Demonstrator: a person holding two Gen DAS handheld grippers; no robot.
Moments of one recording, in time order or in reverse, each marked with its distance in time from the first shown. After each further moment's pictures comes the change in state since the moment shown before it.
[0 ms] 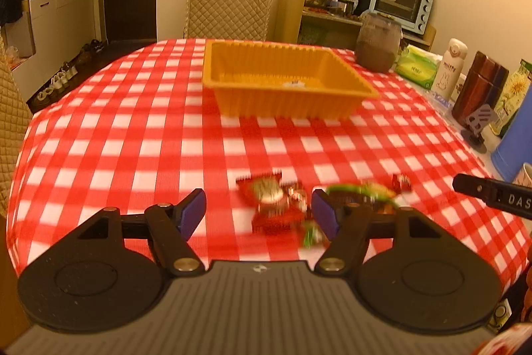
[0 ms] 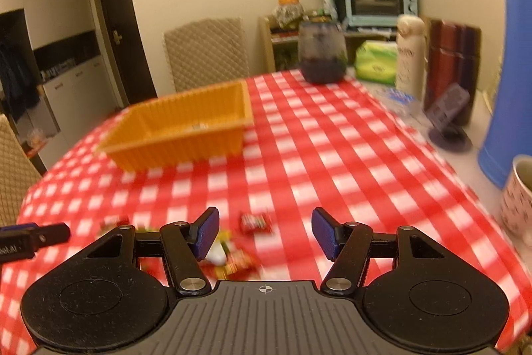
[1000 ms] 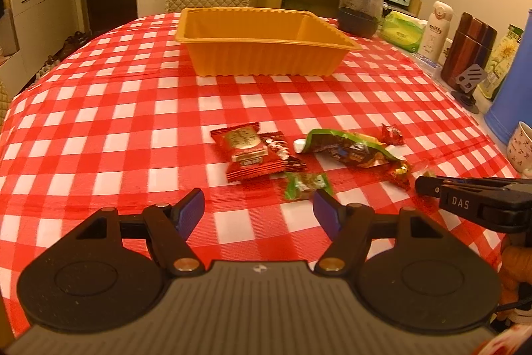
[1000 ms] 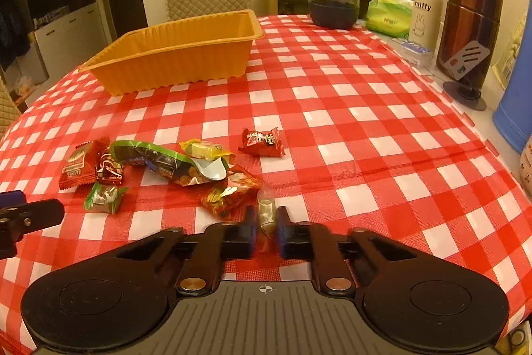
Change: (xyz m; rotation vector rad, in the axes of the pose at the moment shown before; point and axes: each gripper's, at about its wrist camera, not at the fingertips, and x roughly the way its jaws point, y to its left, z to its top) left arm 0.021 -0.017 -0.029 0.057 0.068 -0.049; right arm 0.044 0.018 -0.038 -0.069 0.137 -0.050
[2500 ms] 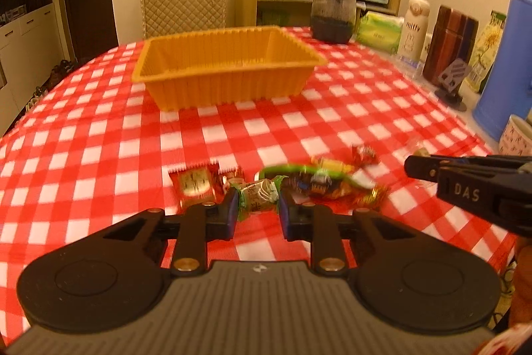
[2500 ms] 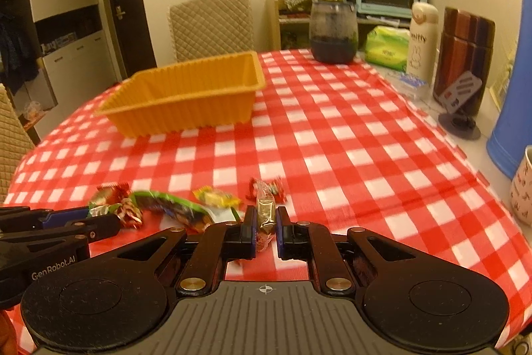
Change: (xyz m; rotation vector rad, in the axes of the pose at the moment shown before) left arm 0.007 -0.040 0.028 0.090 -0.052 -0.012; right arm -0.031 0.005 0.029 0.004 -0.118 0.037
